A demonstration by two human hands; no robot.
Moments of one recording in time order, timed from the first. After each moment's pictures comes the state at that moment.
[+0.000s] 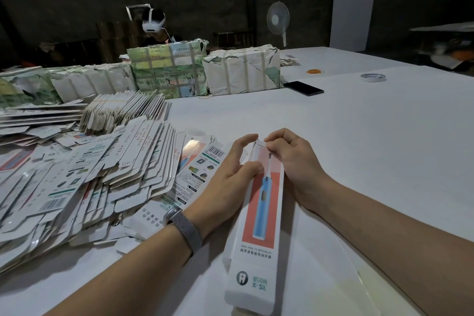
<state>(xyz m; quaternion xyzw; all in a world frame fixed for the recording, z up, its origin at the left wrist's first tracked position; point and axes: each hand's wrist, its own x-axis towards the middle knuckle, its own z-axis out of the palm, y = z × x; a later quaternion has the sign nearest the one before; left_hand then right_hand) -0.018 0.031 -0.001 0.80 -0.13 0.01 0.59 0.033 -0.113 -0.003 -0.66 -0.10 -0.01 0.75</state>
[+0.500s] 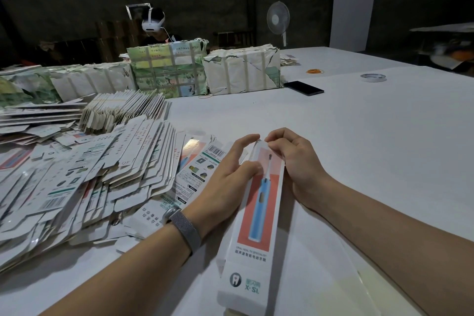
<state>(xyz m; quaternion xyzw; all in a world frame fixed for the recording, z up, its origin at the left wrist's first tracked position) -0.019 0.031 0.000 0.79 -0.12 0.01 0.60 0.034 -0.115 -0.003 -0.65 -0.11 -0.01 0.75</state>
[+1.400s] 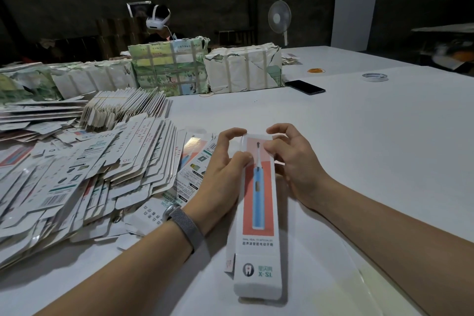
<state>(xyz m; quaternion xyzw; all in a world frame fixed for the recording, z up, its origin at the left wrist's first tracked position) -0.013 0.033 -0.003 0.74 -0.09 0.08 0.66 0.027 -0.115 -0.002 -0.63 -0.12 0.03 0.77</state>
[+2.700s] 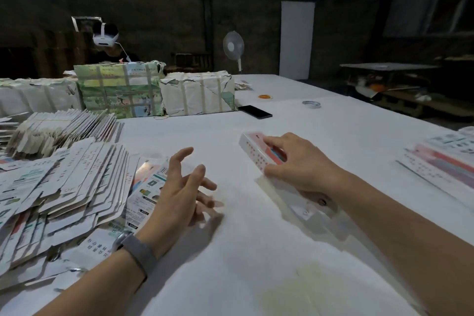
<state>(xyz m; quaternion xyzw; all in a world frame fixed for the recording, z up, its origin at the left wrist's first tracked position) -0.008 0.031 -0.010 0.70 -0.09 0.10 0.70 0.016 -0.209 0.061 -0.97 -0.12 -0.08 0.22</state>
